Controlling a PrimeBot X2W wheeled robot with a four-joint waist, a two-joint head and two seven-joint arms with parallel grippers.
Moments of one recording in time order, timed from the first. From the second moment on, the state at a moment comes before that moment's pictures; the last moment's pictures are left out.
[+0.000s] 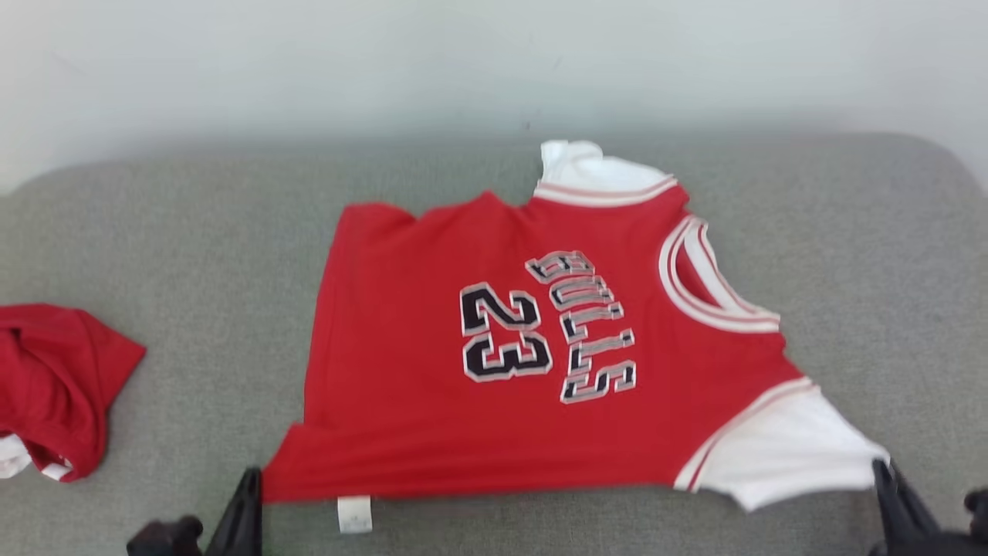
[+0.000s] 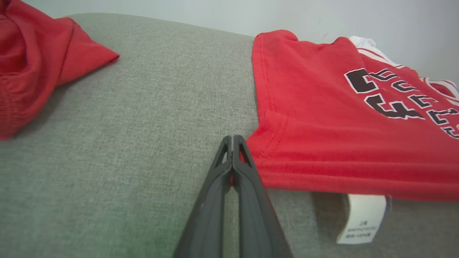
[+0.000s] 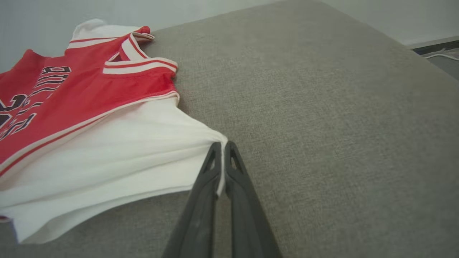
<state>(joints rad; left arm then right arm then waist) -0.23 0.04 0.09 0.48 -0.12 -0.08 -0.26 -0.12 -0.44 0.25 0.53 0.60 0.14 -0.26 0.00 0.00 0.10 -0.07</state>
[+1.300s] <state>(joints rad) -0.07 0.05 -0.06 0.28 -0.21 -0.07 -0.26 -0.06 -0.40 0.24 0.43 0.56 0.13 -0.26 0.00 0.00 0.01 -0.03</state>
